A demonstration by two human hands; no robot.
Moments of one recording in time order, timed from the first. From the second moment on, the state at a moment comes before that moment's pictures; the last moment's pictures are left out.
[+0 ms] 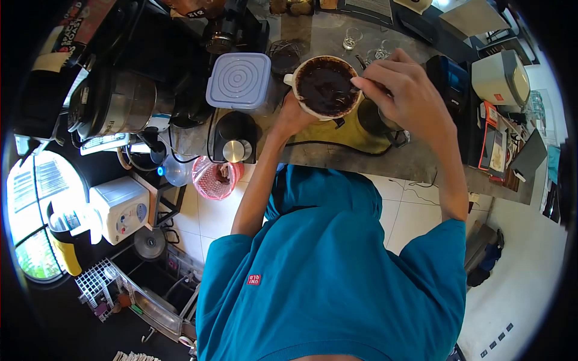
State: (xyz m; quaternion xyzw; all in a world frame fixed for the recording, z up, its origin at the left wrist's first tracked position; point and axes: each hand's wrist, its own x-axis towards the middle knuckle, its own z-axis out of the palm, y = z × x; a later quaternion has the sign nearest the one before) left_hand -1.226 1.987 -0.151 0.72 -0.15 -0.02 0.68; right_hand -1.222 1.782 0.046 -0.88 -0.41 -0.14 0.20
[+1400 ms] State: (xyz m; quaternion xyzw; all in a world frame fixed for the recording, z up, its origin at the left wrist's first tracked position) left_hand -1.231 1.983 -0.143 0.72 -0.13 0.00 0.68; right_hand -1.237 1.788 0.051 -0.88 -0.34 -0.16 0.29
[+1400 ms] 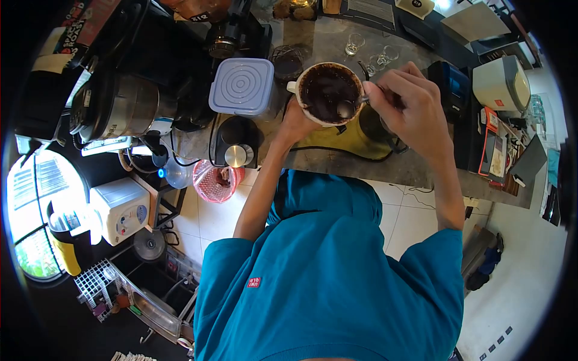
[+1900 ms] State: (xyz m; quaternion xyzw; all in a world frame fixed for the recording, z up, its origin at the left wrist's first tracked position) left_hand -1.231 1.984 -0.145 0.71 -0.13 -0.01 0.70; right_hand -1.238 1.798 -0.002 -0.88 -0.29 -0.13 0.34
